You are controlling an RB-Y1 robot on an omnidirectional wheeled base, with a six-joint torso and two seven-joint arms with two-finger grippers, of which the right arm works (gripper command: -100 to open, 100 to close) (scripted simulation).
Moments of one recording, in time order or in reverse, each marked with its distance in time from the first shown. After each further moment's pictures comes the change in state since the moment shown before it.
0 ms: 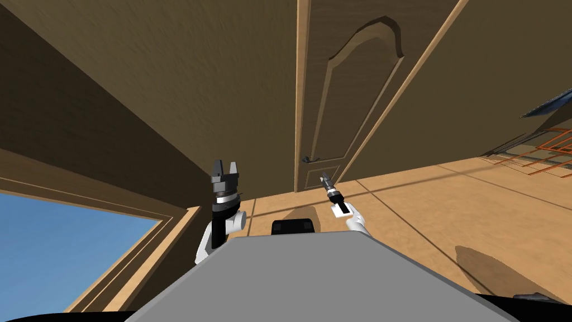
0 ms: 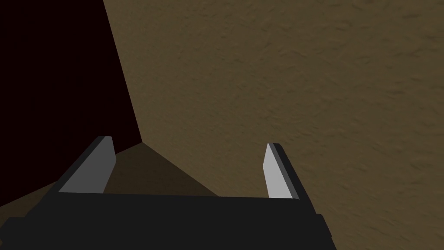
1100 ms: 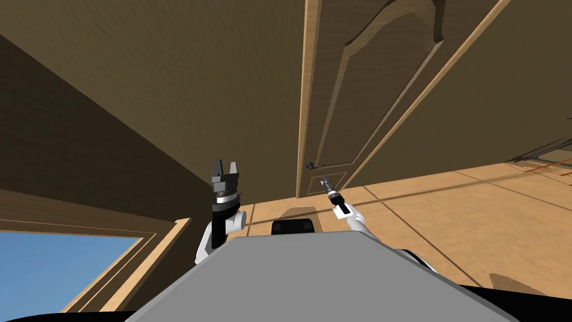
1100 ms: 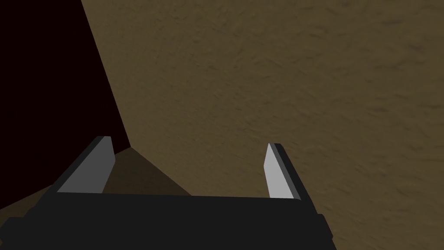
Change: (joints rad) arm -0.092 -0.036 -0.007 0.254 0.034 -0.061 -0.081
